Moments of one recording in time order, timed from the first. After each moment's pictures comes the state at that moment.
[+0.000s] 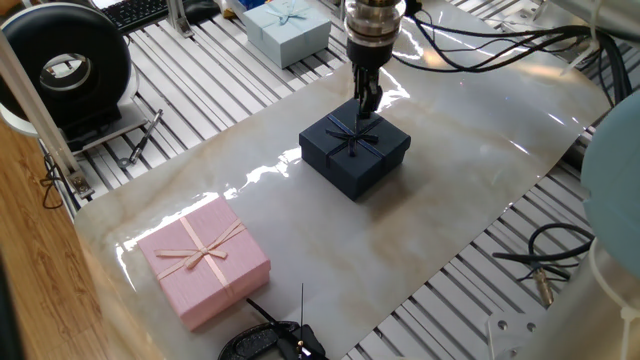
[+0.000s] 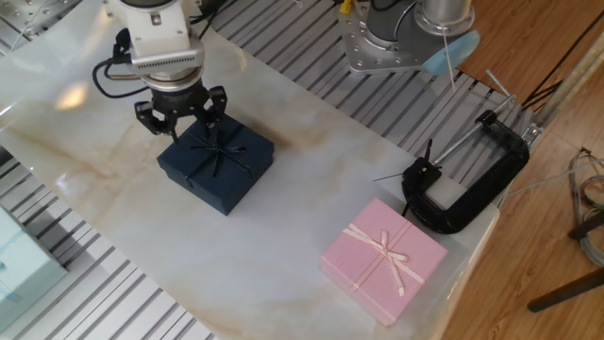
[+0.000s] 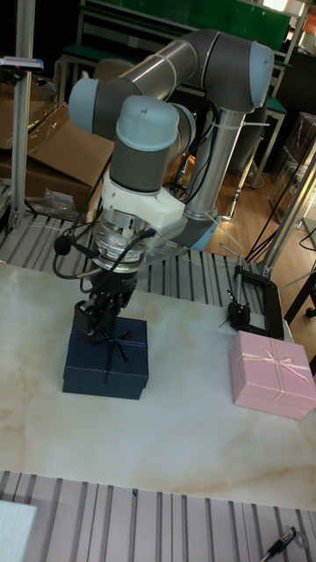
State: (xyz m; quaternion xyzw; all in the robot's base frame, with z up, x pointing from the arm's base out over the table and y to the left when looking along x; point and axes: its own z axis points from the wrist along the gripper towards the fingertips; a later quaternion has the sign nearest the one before) arm 0.544 -0.074 0.103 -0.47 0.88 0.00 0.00
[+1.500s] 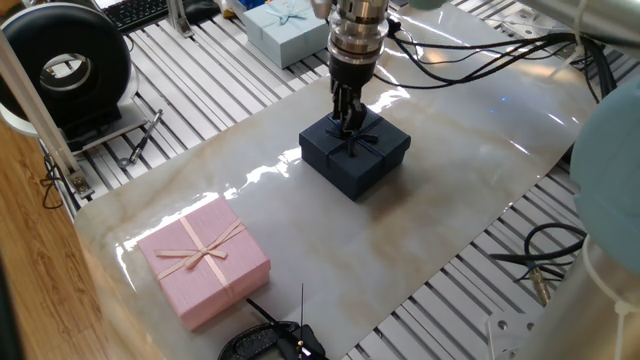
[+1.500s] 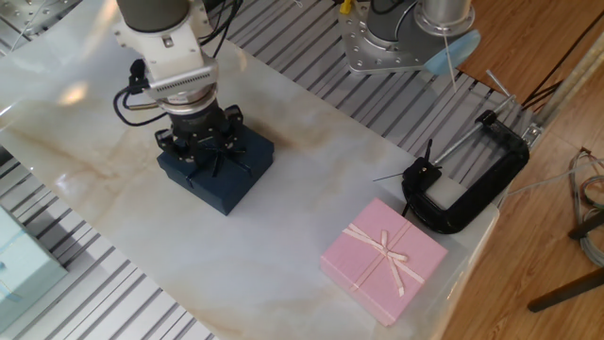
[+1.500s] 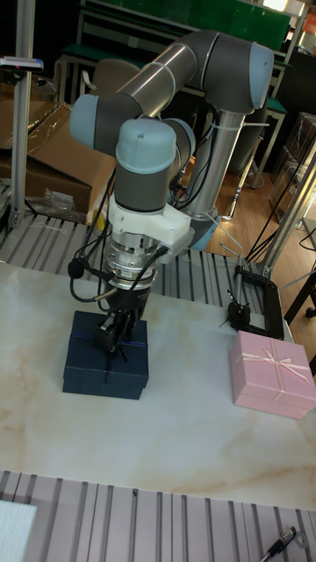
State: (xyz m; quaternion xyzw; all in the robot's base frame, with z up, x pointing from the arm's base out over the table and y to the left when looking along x) arm 0.545 -0.034 0.077 -0.53 0.85 0.04 0.02
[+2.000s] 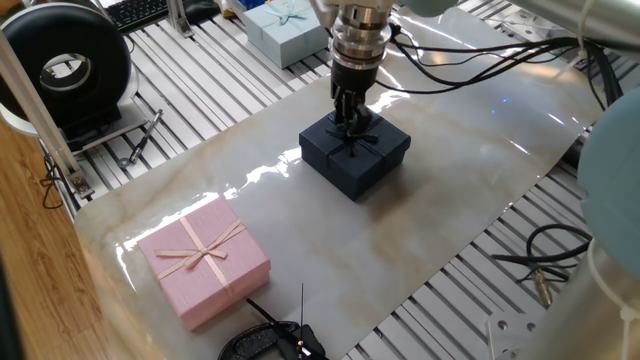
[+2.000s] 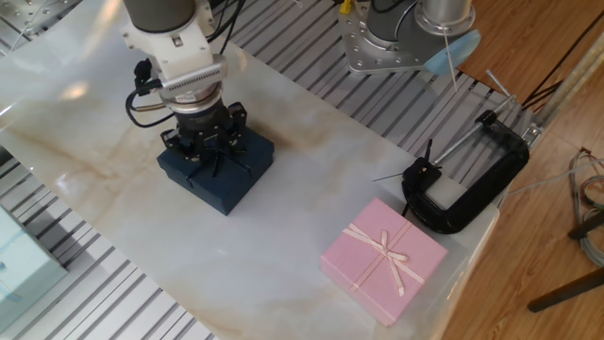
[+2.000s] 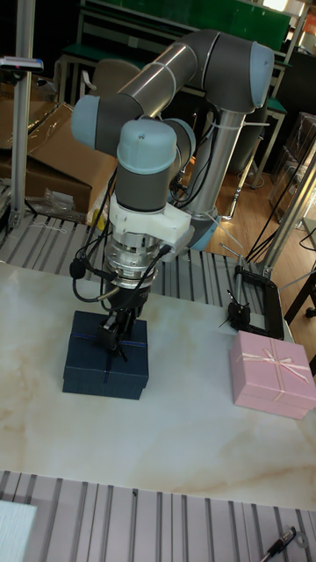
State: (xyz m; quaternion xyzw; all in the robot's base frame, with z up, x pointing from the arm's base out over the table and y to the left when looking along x) arm 0.536 -0.035 0.079 -0.54 0.84 0.04 0.02
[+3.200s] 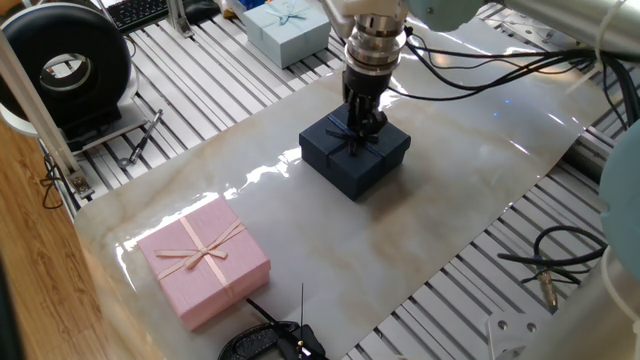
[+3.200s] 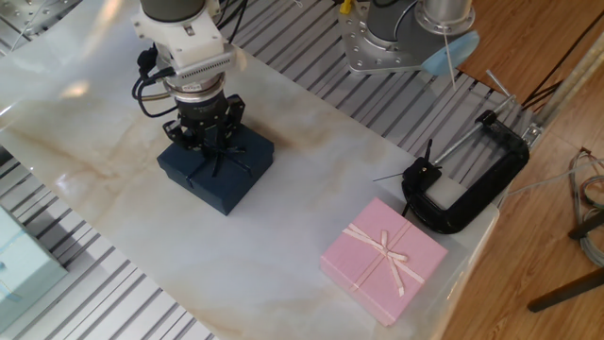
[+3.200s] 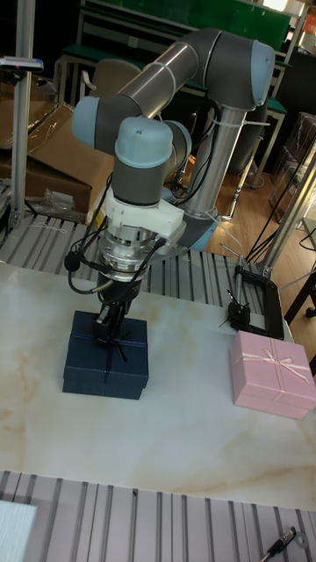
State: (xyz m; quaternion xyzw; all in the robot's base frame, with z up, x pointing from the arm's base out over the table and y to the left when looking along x) arm 0.526 -0.055 0.072 -0.57 0.82 0.01 0.02
